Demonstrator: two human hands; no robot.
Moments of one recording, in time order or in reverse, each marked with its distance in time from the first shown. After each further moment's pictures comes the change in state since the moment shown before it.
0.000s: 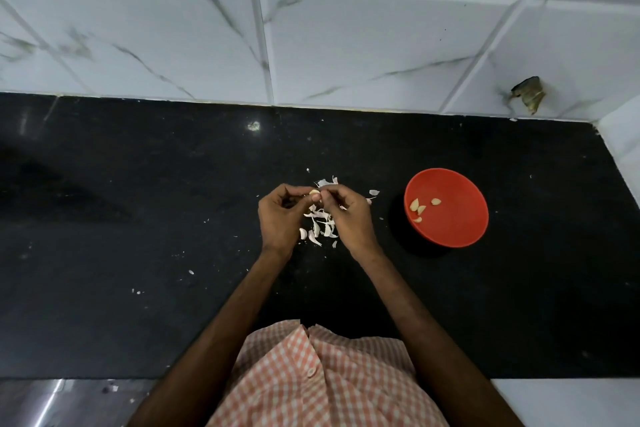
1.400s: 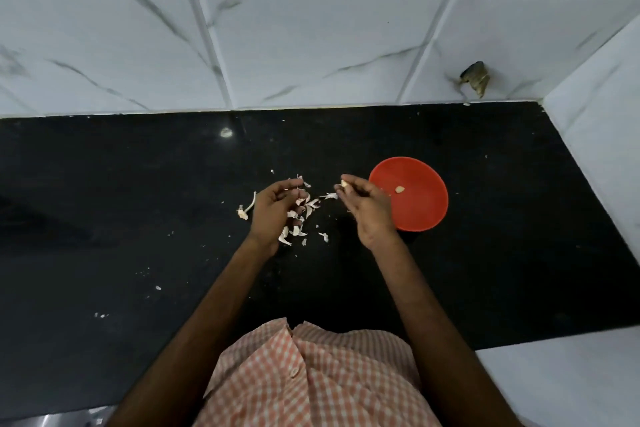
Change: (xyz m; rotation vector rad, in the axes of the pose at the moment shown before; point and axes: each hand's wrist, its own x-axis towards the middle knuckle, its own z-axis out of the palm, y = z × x) left_hand 0.006 0.002 0.040 -0.075 -0.230 -0.333; right_hand -0.001 -0.007 -0.079 0.451 0.289 0.316
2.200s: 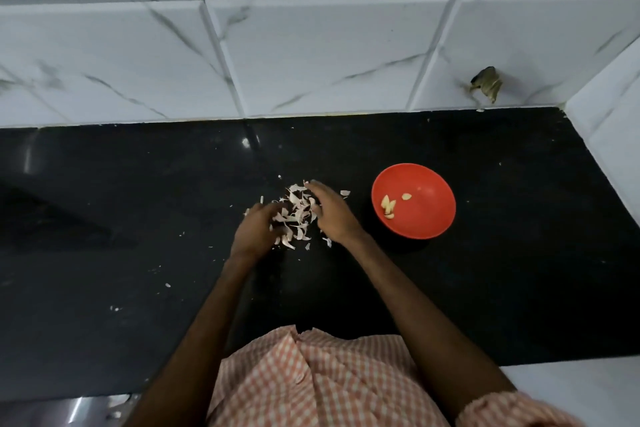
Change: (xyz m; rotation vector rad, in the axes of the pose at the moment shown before) left_hand 0.018 -0.037 -0.059 1.166 0.020 0.197; right_hand 0.030 0.037 0.025 -1.094 -0.442 -0.422
